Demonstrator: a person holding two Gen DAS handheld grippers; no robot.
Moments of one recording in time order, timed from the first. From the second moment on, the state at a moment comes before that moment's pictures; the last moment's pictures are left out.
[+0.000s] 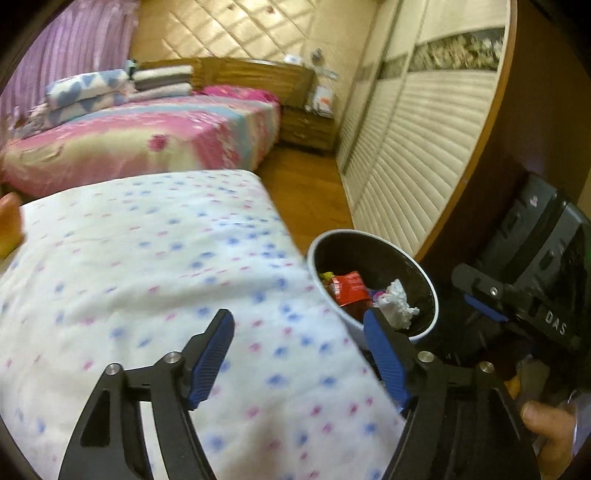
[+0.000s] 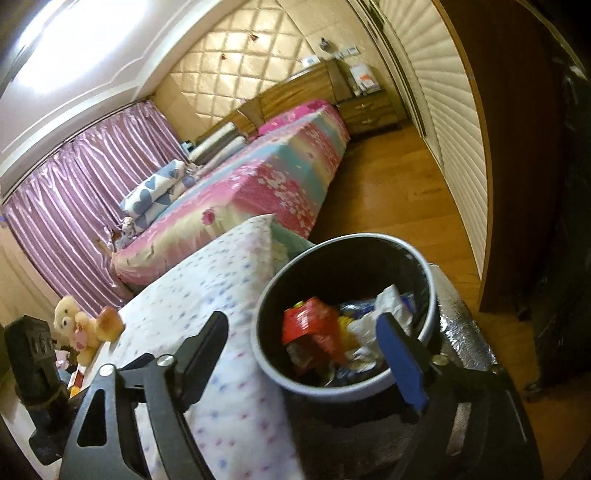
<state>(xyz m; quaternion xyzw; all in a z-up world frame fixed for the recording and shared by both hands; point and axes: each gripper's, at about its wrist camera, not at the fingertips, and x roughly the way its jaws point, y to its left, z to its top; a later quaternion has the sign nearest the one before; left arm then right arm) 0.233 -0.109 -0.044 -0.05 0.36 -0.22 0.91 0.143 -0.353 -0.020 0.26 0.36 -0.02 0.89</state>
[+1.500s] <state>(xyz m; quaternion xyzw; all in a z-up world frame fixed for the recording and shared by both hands) 0.093 -0.036 -0.037 -0.01 0.20 -0.06 0.98 0.082 -0.243 0.004 0.08 0.27 -0.02 0.96</state>
